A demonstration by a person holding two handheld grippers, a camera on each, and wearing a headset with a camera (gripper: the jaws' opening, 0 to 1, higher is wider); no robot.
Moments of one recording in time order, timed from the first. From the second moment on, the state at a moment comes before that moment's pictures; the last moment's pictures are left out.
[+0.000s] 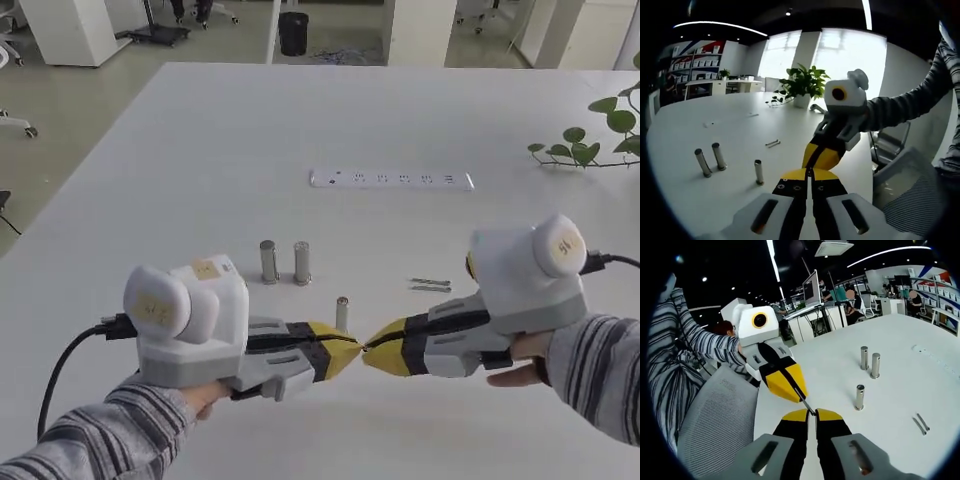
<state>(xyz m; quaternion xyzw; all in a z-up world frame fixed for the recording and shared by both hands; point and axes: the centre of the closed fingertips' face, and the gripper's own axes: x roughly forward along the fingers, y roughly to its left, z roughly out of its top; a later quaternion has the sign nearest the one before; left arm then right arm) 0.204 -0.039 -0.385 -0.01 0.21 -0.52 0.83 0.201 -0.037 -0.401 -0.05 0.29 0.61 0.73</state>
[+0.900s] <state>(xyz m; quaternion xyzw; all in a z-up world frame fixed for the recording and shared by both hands) 0.207 -0.029 -0.393 -0.03 0.22 -0.50 0.83 0.200 -0.039 -0.402 -0.14 0.27 0.64 0.71</state>
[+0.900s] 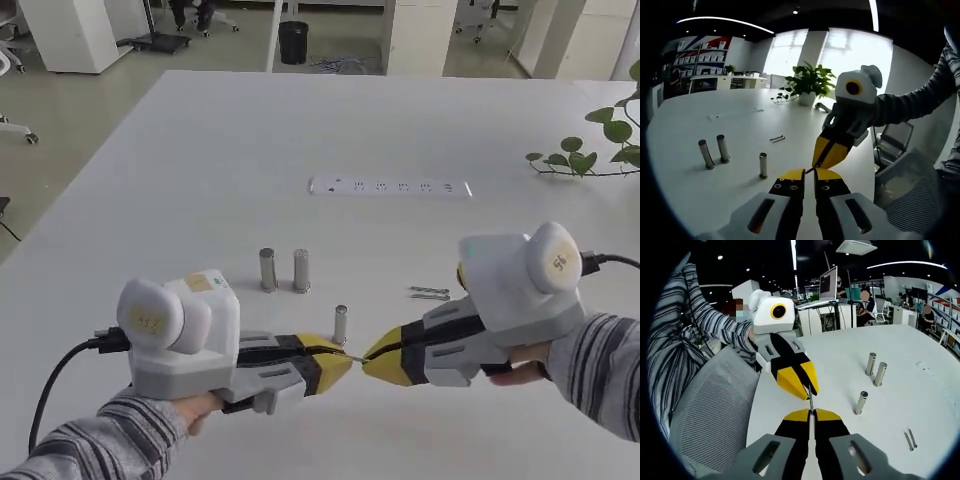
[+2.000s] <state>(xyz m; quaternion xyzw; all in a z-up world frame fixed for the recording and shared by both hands) 0.270 -0.021 -0.435 0.06 0.22 -0.35 0.91 0.269 -0.059 -0.432 -0.25 0.27 0.58 0.73</state>
